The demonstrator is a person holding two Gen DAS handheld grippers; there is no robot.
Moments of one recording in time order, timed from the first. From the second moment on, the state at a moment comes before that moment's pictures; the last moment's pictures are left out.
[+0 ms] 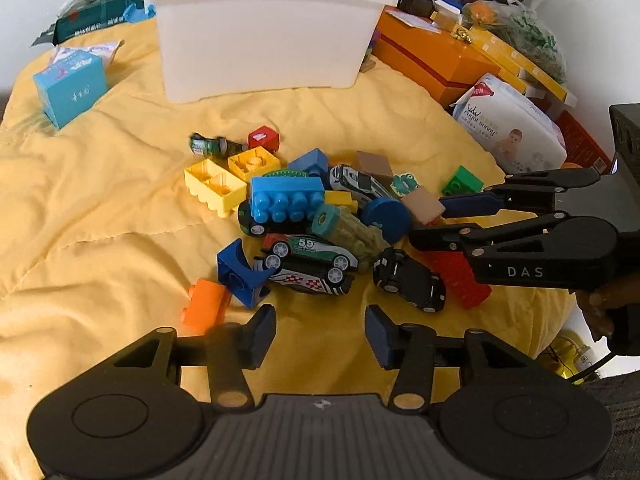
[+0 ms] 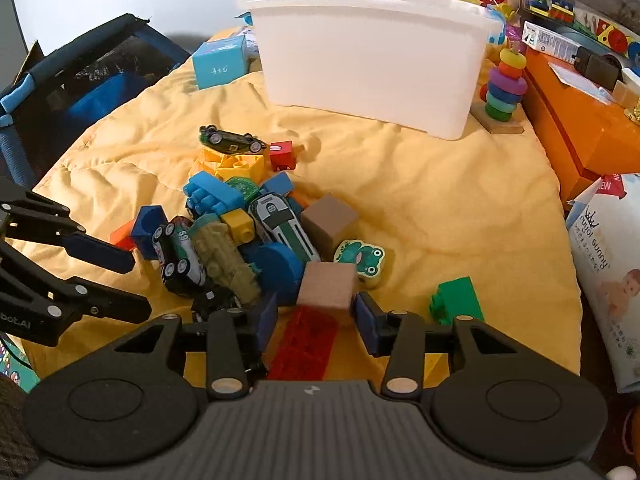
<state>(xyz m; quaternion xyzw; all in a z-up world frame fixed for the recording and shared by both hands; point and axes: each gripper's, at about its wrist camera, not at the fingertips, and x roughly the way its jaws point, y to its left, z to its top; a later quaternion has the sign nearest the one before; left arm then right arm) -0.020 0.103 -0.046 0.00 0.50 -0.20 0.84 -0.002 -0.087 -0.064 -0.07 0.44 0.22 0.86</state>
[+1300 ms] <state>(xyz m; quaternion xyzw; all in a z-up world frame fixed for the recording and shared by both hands) -0.015 0.086 -0.052 0.01 0.50 -0.22 0.84 -0.031 -0.095 -0.063 -0.07 0.44 0.20 0.87</state>
